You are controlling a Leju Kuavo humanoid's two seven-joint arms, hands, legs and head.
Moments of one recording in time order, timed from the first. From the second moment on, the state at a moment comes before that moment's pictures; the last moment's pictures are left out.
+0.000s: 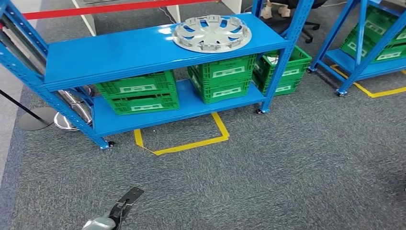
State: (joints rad) left arm -0.26 -0.17 0.46 -0.25 -0.96 0.13 0.08; right arm -0.06 0.17 -0.68 -0.18 1.43 0.21 0.04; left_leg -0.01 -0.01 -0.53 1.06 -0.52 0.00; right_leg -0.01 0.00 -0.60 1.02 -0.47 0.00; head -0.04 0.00
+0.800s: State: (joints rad) left arm -0.26 -0.17 0.46 -0.25 -0.97 0.13 0.08; right arm -0.06 0.17 -0.68 -0.18 1.43 0.21 0.03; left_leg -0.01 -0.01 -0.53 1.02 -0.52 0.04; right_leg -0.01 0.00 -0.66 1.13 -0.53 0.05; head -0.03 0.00
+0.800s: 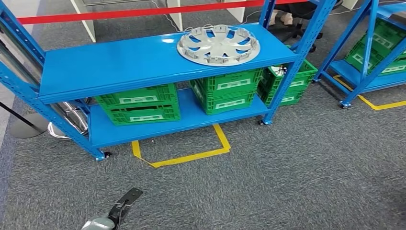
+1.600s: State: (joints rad) left arm -0.26 -0.17 0.46 -0.25 -0.97 0.13 0.08; right arm -0.07 0.17 -0.68 -0.18 1.42 0.21 0.04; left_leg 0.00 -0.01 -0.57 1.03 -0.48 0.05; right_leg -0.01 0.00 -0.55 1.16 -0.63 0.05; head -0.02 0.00
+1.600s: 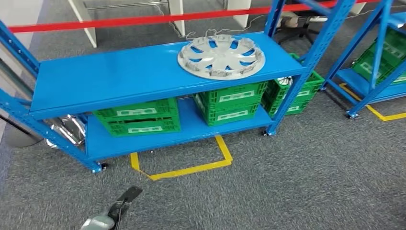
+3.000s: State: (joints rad) left arm -0.26 -0.18 0.46 -0.26 -0.98 0.12 0.08; right arm -0.06 0.17 -0.68 -0.17 1.43 0.23 0.03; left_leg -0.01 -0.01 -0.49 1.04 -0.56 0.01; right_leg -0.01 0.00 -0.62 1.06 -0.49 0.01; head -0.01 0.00
